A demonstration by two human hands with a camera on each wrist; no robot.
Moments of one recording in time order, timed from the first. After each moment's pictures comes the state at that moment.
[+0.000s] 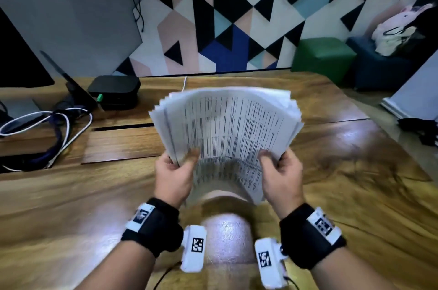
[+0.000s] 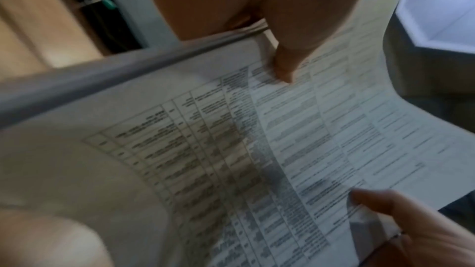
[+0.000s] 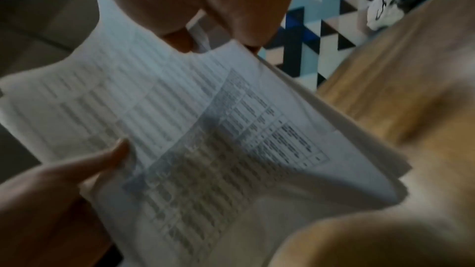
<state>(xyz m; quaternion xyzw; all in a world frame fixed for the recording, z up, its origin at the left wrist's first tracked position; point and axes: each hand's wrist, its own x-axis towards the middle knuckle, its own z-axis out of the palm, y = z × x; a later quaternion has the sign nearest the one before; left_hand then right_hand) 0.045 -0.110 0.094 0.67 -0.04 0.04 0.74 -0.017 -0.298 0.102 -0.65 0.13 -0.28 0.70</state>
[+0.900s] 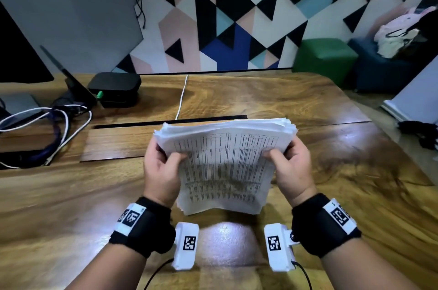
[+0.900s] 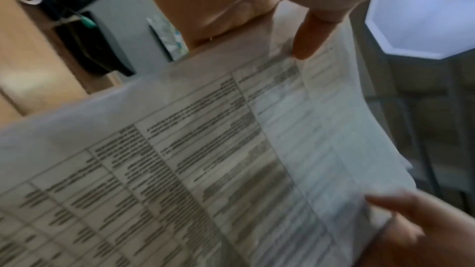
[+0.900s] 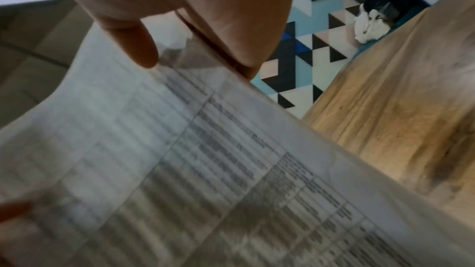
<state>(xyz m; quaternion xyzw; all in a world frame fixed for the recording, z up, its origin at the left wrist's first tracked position) 0.043 -0.100 0.120 0.64 -0.11 0.12 0.75 -0.004 -0.314 0.121 -0.67 0.07 -0.25 0.69</state>
